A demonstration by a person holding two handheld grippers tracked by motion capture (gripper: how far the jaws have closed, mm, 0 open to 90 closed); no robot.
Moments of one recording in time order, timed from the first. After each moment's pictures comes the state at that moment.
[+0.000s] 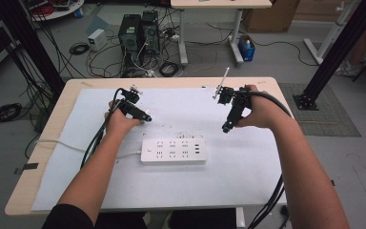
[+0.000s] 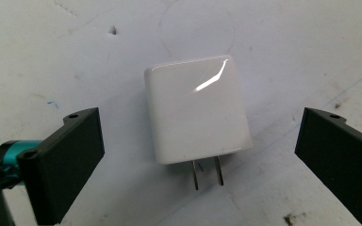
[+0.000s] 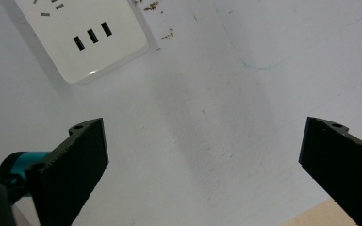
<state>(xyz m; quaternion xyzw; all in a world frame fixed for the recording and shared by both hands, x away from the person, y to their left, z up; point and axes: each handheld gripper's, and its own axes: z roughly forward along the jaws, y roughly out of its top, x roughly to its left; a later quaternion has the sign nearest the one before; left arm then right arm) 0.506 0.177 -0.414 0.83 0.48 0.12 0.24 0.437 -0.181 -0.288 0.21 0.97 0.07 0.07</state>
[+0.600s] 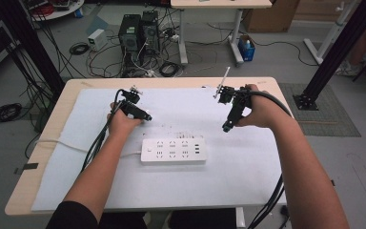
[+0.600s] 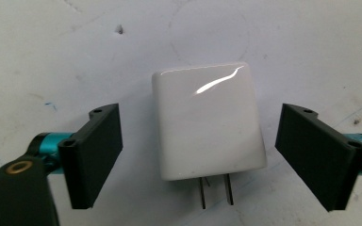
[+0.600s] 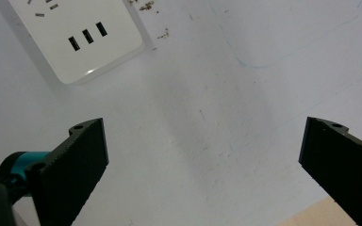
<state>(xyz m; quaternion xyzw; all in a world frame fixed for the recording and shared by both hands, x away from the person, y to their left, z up) 0.510 0.176 -0.422 0.82 0.50 0.12 0.25 0.439 -0.182 -0.288 0.22 0.97 0.07 0.08</state>
